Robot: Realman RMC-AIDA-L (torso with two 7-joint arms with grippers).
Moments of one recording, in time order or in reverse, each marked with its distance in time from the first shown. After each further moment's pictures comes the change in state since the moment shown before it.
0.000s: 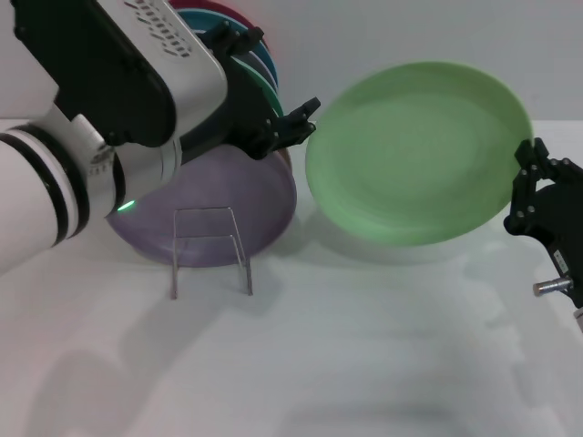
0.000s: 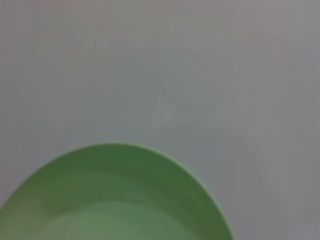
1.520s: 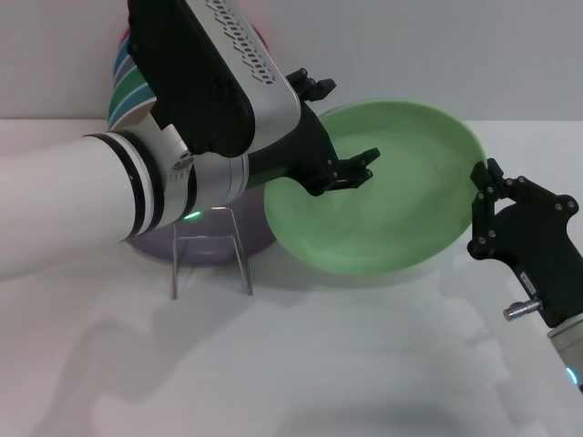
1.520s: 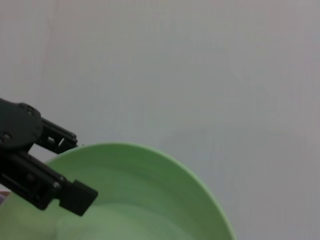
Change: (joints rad) left arm -0.165 -0.029 -0.030 0.220 -0.222 -0.052 0.180; right arm 0.024 0.010 -0.028 -0.065 -0.100 -0.029 0.026
